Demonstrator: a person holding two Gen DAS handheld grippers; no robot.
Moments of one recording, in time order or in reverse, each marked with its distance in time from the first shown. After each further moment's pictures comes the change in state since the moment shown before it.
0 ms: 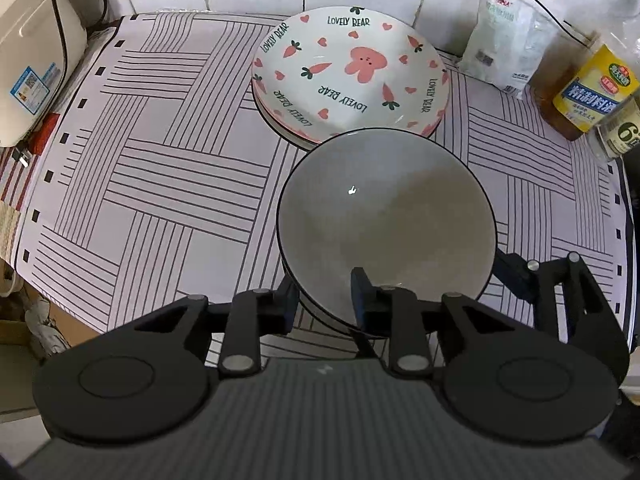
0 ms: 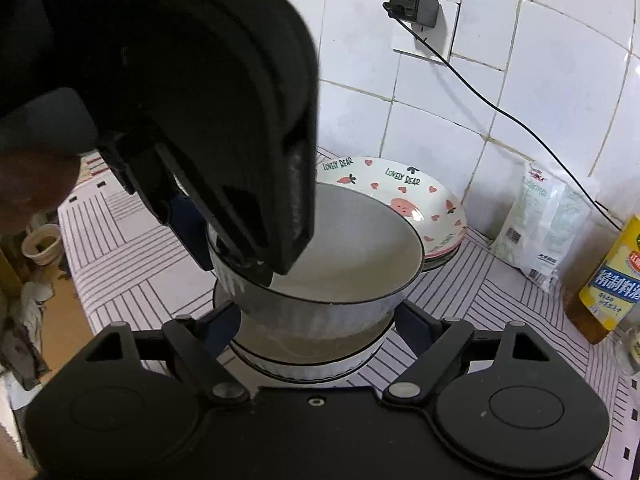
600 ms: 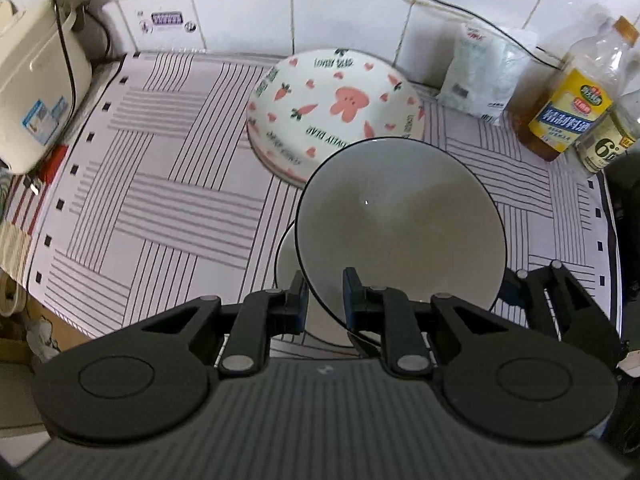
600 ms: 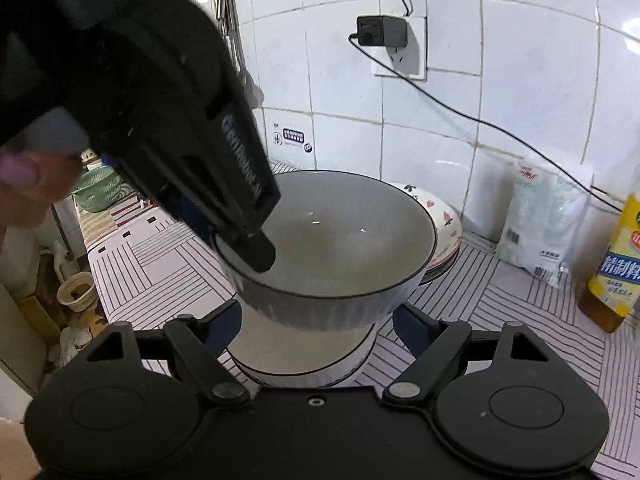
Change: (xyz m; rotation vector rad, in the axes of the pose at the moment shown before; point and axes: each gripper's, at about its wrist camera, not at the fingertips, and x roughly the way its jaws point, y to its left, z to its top) left arm -0.034 -0.004 0.002 0.001 -0.077 -0.010; right arm -0.021 -0.032 0.001 0.105 -0.070 0.112
